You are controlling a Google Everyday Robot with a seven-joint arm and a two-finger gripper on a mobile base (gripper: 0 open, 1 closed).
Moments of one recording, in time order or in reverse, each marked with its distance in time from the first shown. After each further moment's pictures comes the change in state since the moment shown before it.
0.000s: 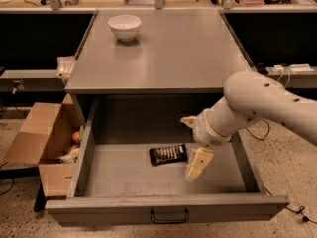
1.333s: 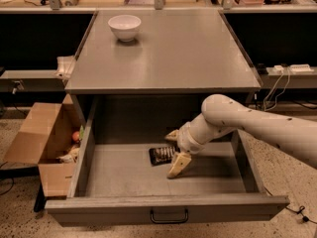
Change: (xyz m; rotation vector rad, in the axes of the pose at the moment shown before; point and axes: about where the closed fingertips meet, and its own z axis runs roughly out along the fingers) arm 0.024 -0.042 0.127 -0.071 -0.095 0.008
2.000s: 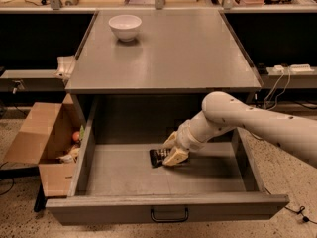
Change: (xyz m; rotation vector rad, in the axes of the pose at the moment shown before) arm -0.004 -0.004 -0.007 0.003 -0.013 0.002
